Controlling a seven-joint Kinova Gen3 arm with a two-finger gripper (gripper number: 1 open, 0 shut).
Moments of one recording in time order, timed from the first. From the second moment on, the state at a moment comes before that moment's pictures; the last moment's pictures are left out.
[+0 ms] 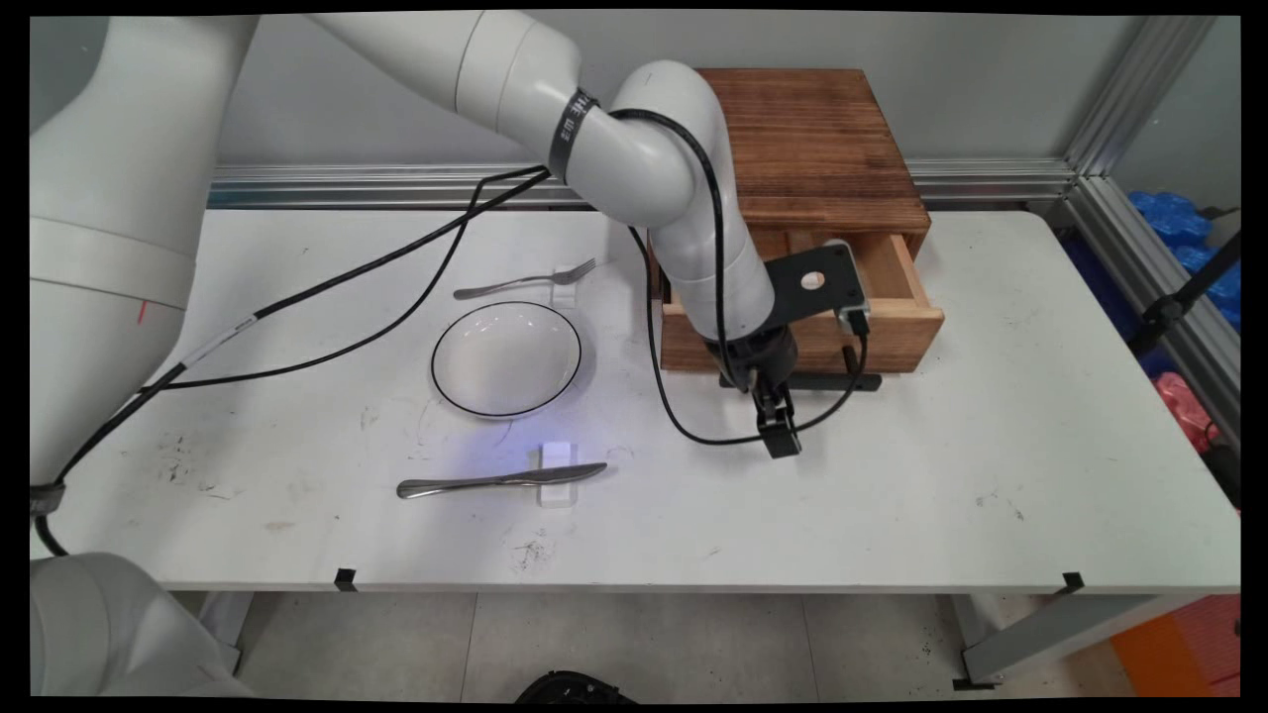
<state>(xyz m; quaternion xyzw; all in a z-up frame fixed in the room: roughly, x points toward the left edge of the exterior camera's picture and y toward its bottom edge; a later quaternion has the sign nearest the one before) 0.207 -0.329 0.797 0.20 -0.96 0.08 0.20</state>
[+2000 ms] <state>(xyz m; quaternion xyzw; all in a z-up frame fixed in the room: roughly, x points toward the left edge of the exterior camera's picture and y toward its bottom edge) 0.175 -0.218 0.810 0.18 -0.96 0.02 0.20</state>
